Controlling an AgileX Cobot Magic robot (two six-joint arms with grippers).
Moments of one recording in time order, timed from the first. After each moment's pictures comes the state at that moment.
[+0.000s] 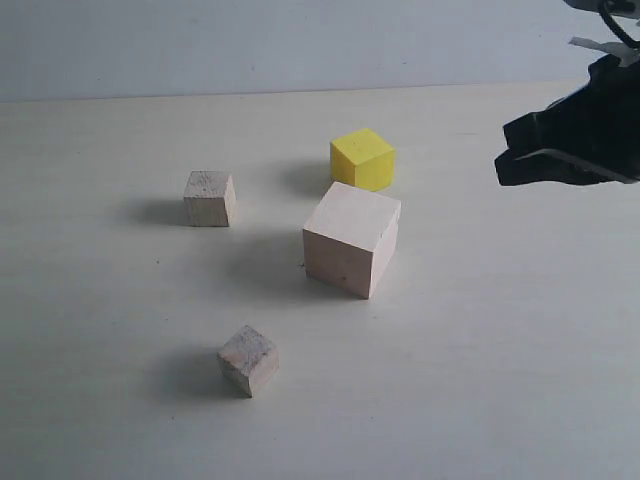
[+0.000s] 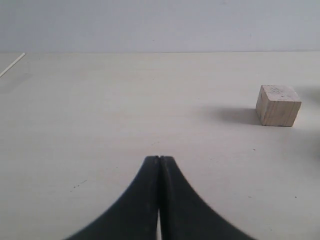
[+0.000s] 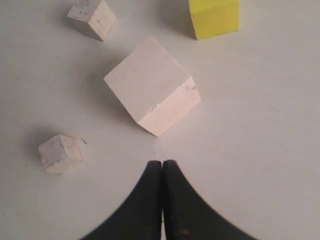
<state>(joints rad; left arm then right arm) 0.00 0.01 0.00 0.00 0.37 0.03 0.21 1.22 -0.84 0.59 0.76 -0.46</state>
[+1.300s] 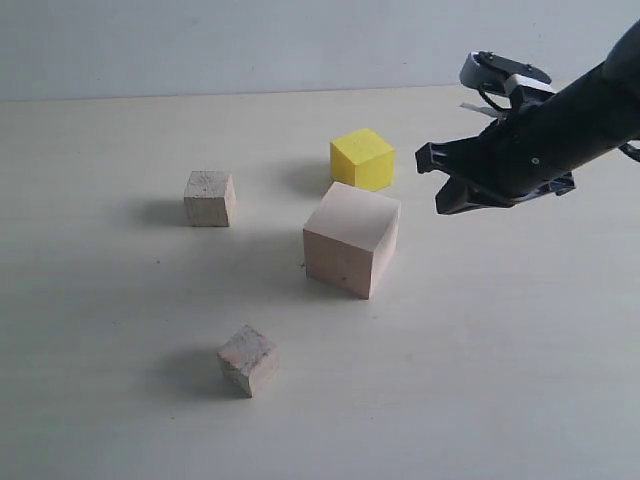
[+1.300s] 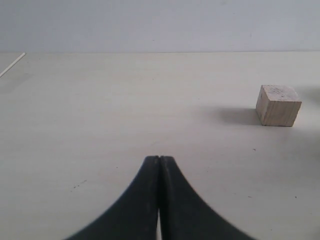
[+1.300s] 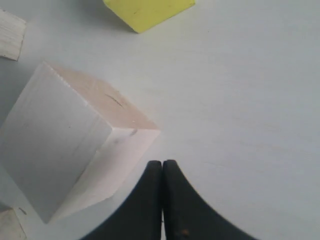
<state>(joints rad) 0.00 0.01 0.00 0.00 0.37 0.03 0.21 1.75 -0.98 0.73 0.56 -0.48</state>
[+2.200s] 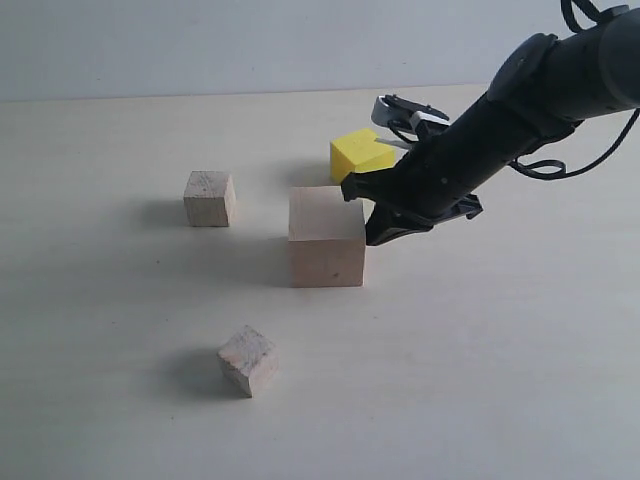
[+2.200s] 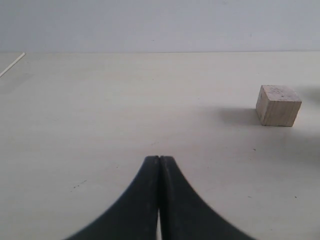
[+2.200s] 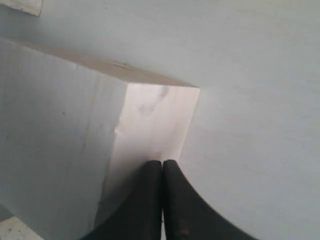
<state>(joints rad) 0.00 0.01 0.00 0.00 0.37 0.03 0.33 2.01 -1.19 0.79 0.69 -0.49</state>
